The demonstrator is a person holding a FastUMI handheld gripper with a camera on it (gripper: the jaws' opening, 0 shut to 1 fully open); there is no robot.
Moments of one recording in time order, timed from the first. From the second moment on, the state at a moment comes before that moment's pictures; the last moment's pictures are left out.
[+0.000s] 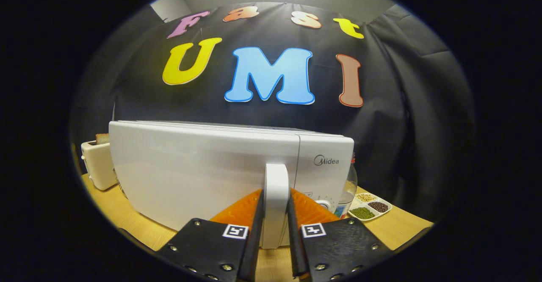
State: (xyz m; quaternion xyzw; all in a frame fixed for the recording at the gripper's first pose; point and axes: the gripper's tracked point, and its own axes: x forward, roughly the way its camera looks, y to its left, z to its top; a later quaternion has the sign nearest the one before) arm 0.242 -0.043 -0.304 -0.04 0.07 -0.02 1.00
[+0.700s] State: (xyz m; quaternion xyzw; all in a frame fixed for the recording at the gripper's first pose) arm 0.184 -0.030 -0.302 0.00 0.11 0.11 0.99
